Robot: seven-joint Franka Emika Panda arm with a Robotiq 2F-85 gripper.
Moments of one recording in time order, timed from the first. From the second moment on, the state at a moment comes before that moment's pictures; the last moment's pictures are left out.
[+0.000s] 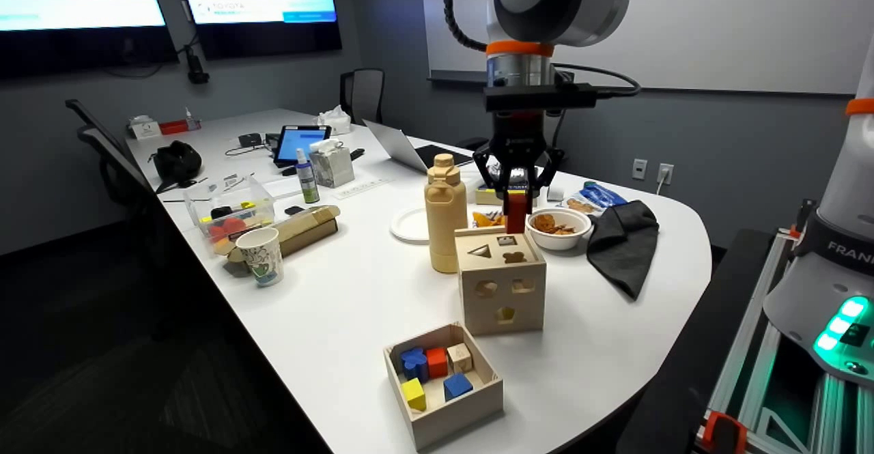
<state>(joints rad) 0.14 -0.12 0.13 -2.68 0.29 2.49 0.76</state>
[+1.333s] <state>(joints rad) 0.10 0.05 0.08 -2.59 0.29 2.54 0.67</state>
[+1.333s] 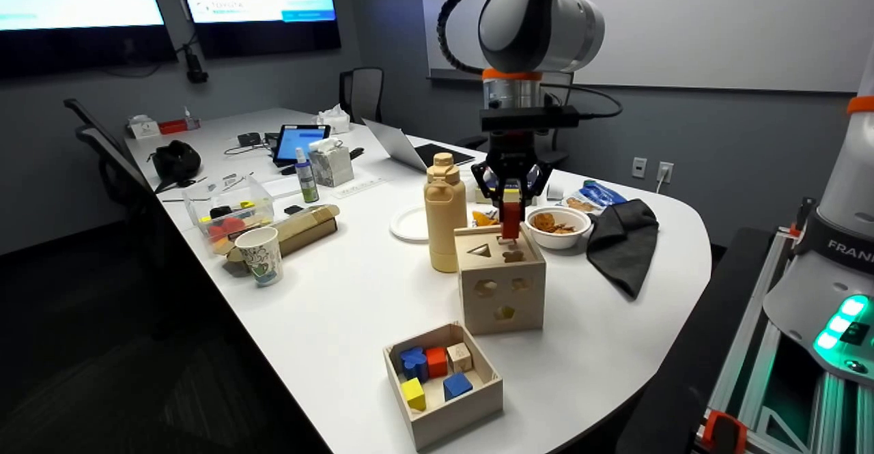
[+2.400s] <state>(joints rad) 0.09 0.18 0.05 -2.46 0.29 2.47 0.60</state>
